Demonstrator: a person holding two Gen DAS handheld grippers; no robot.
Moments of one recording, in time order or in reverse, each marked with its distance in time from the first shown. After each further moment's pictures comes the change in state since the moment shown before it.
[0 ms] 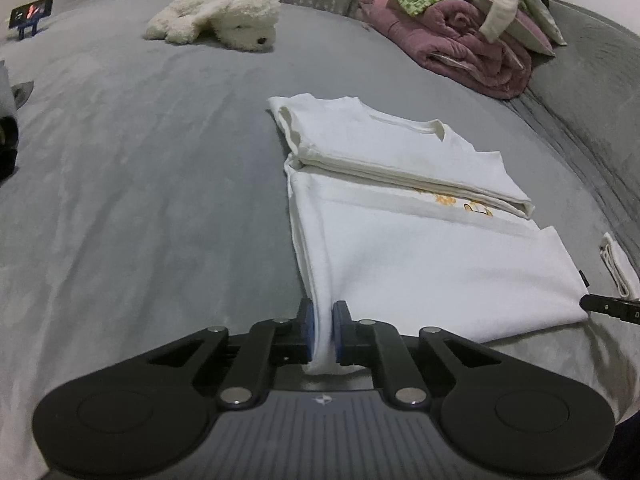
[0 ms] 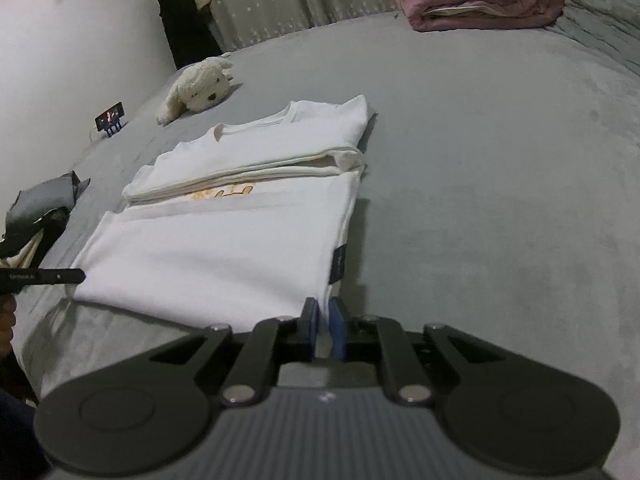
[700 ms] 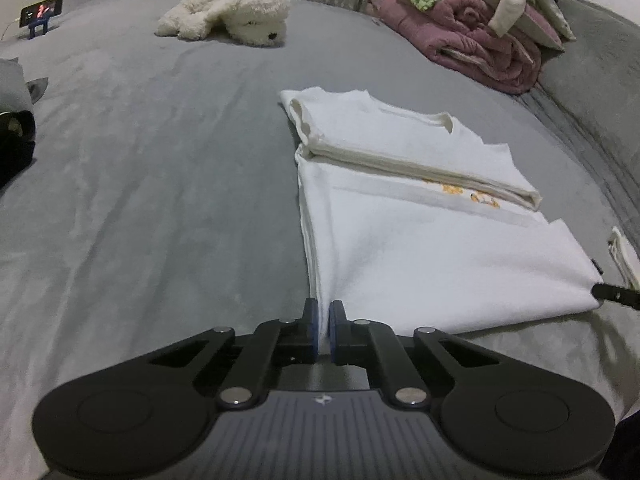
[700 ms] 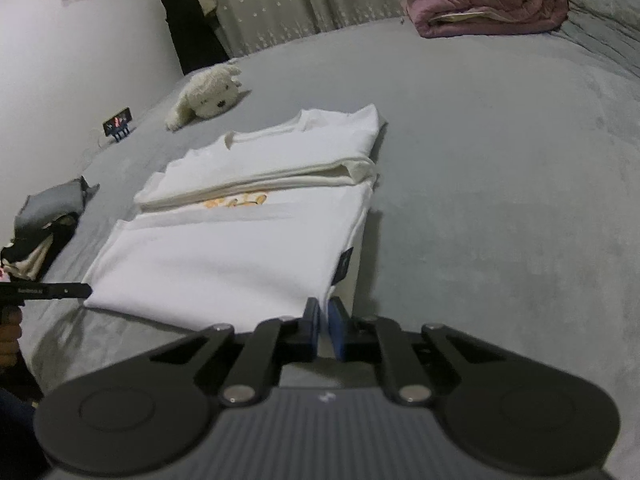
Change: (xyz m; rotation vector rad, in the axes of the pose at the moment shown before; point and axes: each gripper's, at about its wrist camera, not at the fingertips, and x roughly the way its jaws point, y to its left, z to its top) left arm -0.009 -0.004 -0.009 0.006 0.006 0.046; right arm -0.007 0.004 0.002 -0.006 -0.009 0.020
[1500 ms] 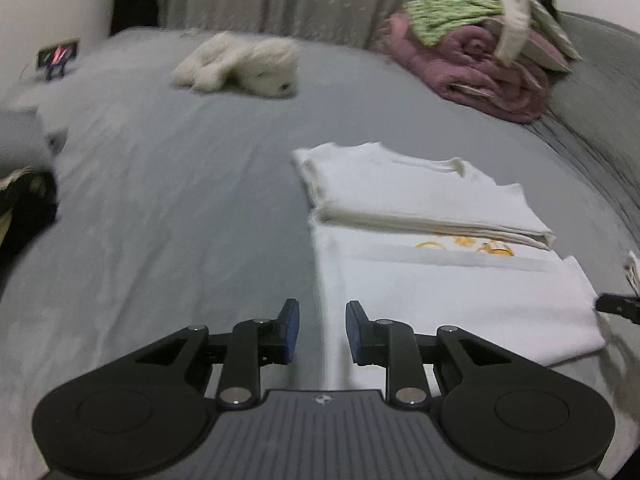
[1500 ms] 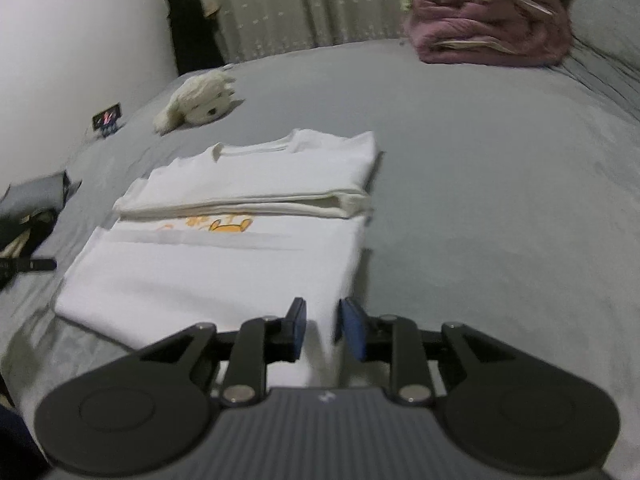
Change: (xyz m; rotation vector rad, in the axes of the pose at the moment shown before) left arm -0.006 -0.016 0.021 0.068 -0.133 0.074; right arm 0.022 0.016 0.020 -0.102 -0.042 -0.076
